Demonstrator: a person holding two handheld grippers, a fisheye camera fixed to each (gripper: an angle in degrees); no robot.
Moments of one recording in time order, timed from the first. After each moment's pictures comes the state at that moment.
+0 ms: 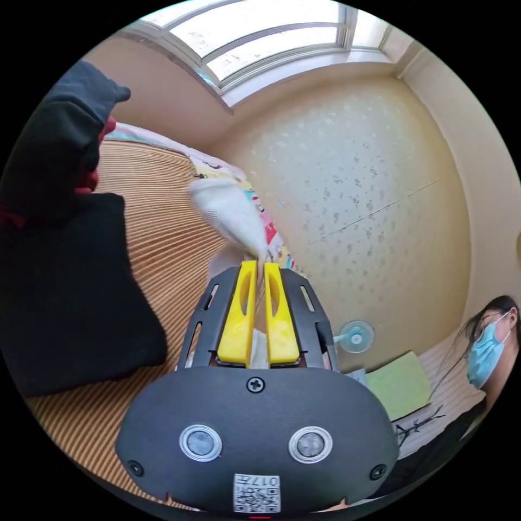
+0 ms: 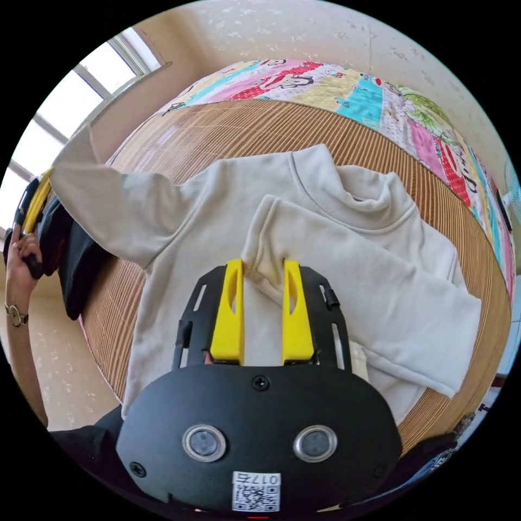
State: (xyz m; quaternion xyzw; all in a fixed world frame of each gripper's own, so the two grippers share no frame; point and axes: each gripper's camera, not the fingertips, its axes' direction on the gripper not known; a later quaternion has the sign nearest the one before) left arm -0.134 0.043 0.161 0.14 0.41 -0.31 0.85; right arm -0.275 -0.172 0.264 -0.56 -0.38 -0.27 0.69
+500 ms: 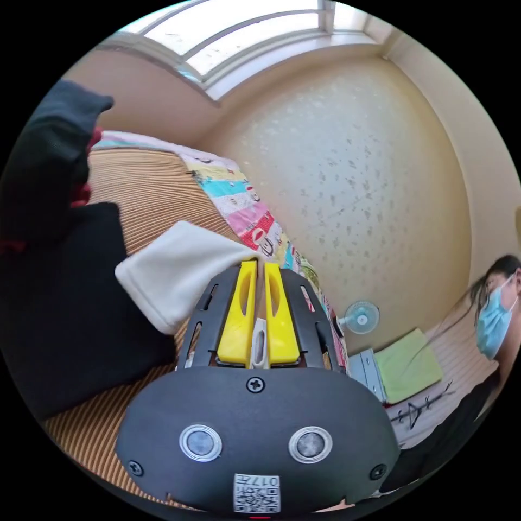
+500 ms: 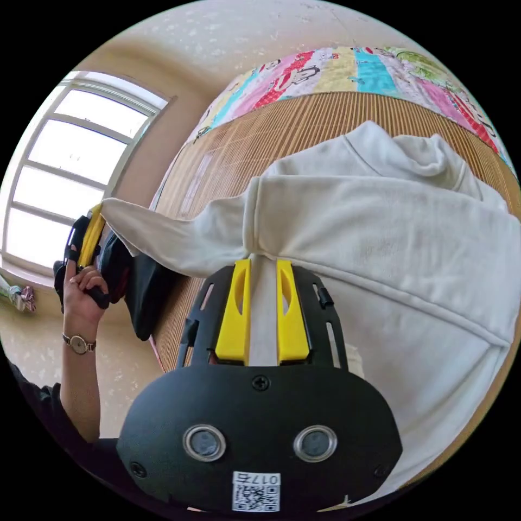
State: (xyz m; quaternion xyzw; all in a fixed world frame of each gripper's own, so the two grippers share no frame) left arm -0.114 -0.016 0.168 0.15 0.43 -0.24 0.86; right arm -0.260 -0.165 0.249 -0.58 -0.47 -0.10 0.66
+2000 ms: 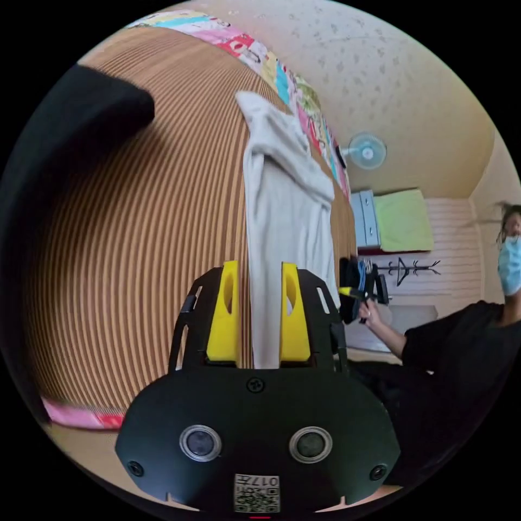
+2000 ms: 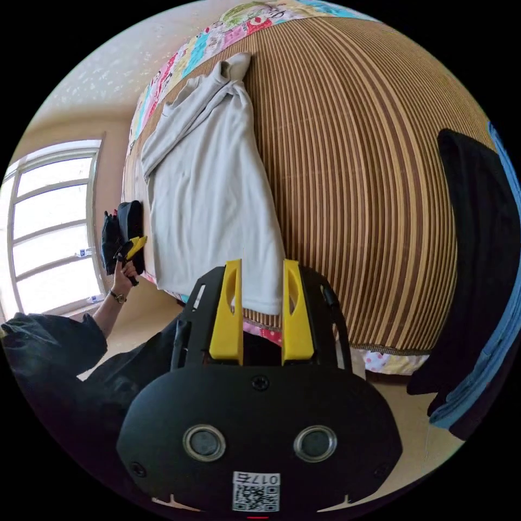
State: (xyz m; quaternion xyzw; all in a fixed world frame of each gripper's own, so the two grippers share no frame) left arm -0.022 -0.036 0.224 -0.25 0.50 0.03 0.83; right arm 0.116 -0.176 0.326 -0.76 -0.31 -0.02 0.57
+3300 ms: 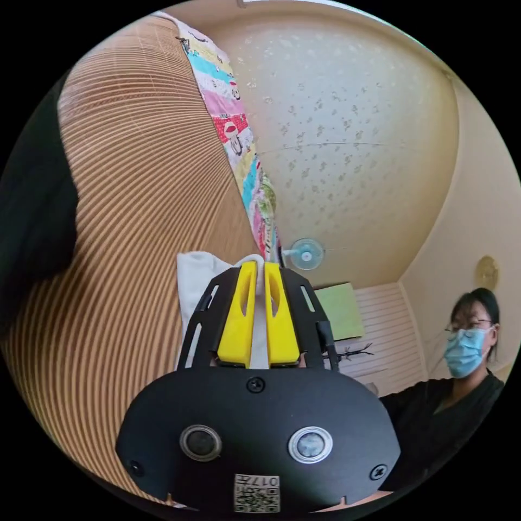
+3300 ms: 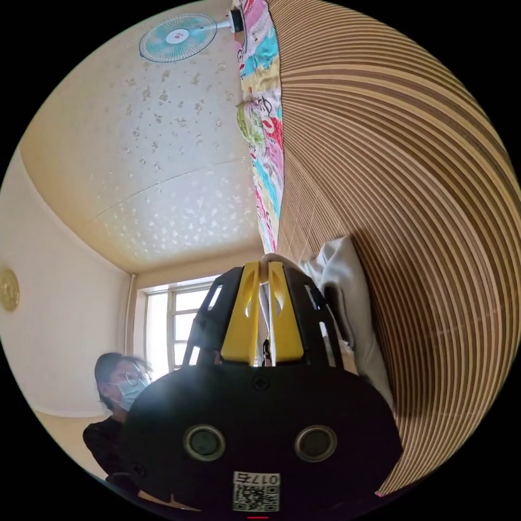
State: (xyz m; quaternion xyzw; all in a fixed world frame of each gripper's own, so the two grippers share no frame) left arm 0.018 -0.195 0.313 -0.05 0.63 -0.19 0.75; right arm 0.046 -0.144 0.549 -0.53 -0.45 0.47 0.54
